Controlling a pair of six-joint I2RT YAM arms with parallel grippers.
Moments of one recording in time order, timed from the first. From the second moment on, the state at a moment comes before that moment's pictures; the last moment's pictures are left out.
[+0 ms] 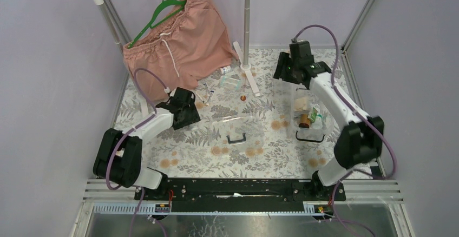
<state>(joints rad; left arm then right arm) -0.32 1.43 0.78 -0.45 -0.16 -0.67 0.29 1.54 1.39 -0.60 0.06 0.45</state>
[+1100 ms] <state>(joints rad) -0.32 1.30 0.85 -0.49 -0.21 -0.61 0.29 2.32 1.96 -0.77 0.23 0.31</state>
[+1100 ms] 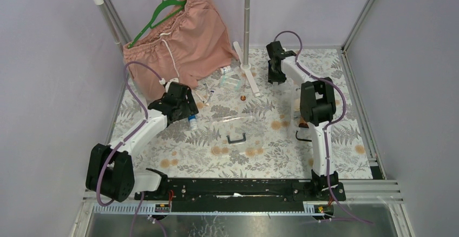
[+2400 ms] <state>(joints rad) -0.32 1.21 0.85 -0.49 -0.19 -0.57 0.30 1.83 1.78 -0.53 0.02 0.26</state>
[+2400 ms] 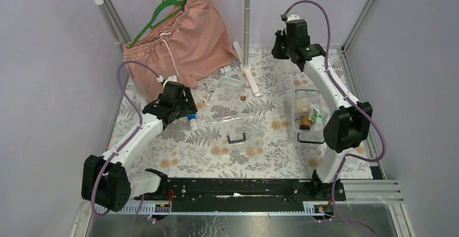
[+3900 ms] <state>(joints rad) -0.32 1.21 0.82 -0.46 -0.12 -0.57 0.63 1.67 1.20 -0.67 0.07 0.39</state>
